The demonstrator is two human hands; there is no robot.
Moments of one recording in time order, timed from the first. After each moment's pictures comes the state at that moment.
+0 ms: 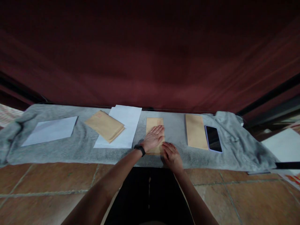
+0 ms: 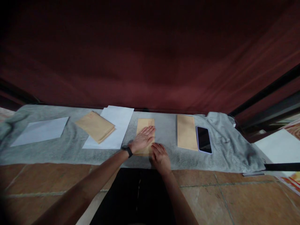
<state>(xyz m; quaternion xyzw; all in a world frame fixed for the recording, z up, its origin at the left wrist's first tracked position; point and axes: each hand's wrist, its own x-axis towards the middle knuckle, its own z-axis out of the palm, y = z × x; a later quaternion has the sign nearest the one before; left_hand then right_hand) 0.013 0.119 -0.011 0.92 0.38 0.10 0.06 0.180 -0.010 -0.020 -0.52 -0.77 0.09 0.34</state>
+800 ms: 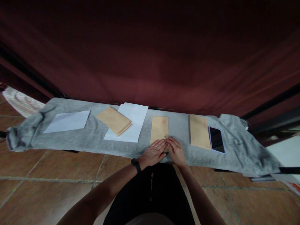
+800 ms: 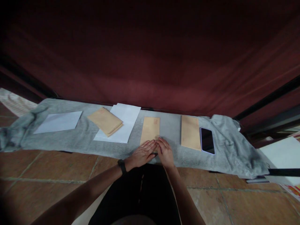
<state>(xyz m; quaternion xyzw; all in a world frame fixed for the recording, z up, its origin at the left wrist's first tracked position) -0.018 0.010 -0.001 0.93 0.34 0.12 0.08 0.182 -0.001 -0.014 -0.54 -0.75 0.15 0.36</state>
